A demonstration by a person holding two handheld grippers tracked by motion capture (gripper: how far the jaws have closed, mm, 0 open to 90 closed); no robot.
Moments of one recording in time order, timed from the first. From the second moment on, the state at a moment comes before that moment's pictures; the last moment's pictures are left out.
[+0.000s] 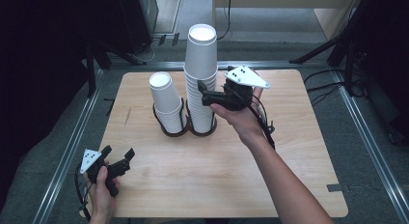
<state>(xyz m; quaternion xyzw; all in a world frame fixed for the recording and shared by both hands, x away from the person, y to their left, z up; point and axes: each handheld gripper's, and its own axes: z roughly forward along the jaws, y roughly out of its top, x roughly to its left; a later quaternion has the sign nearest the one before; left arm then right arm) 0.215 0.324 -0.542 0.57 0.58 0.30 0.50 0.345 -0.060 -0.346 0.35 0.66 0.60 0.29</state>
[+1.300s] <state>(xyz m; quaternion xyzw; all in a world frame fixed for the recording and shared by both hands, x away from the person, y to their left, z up) 0.303 0.138 -0.448 0.65 0.44 0.30 0.55 0.360 -0.038 -0.319 0.34 0.66 0.61 0.27</state>
